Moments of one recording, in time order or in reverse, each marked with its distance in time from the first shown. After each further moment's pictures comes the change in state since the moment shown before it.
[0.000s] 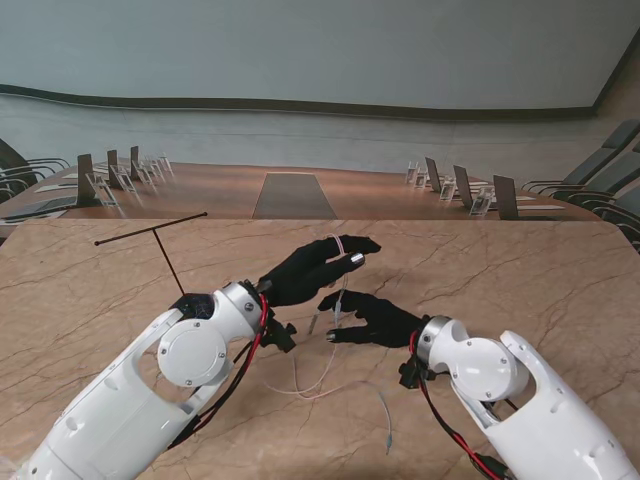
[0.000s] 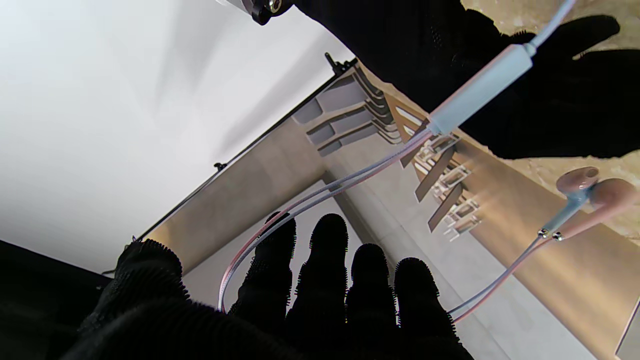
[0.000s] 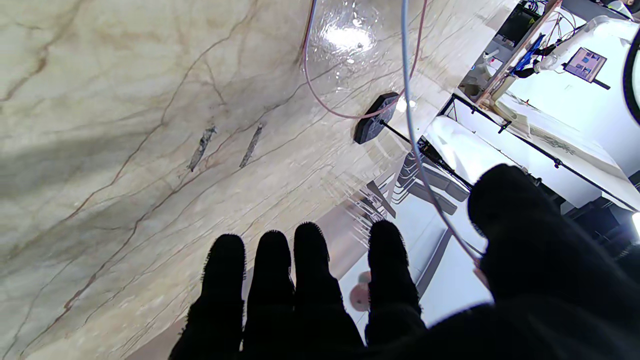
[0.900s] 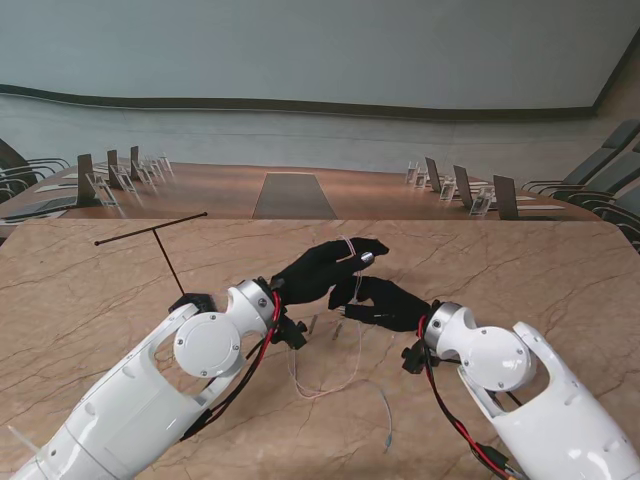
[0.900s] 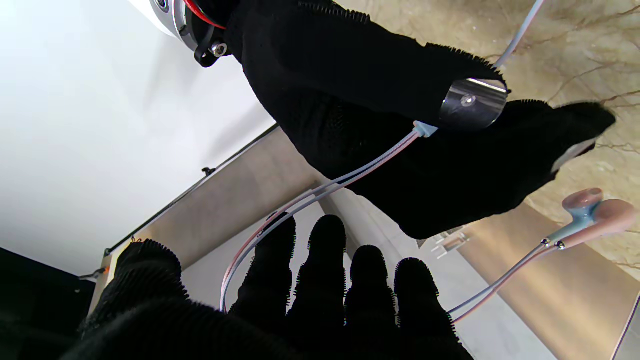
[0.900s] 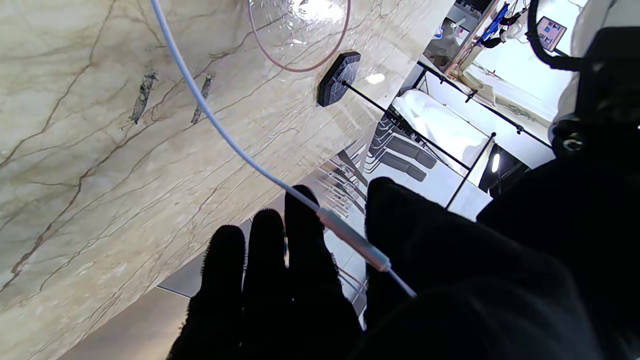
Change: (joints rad) left arm -0.058 -0.023 0.055 0.069 -0.035 0.025 0.005; right arm -0.002 -0.005 0.053 -0.036 0.084 -0.030 -0.007; left_hand -0.001 0.000 0.000 0.000 0.000 0.000 0.000 0.000 -0.012 -0.014 0.000 -0.001 -0.011 -0.009 0.002 -0.009 0.000 -0.001 -0.001 0.000; right_hand 0.279 0.066 0.316 0.044 0.302 -0.017 0.364 -0.038 0.324 0.062 0.078 0.042 0.143 0.063 0.082 0.006 0.064 0.018 0.044 0.007
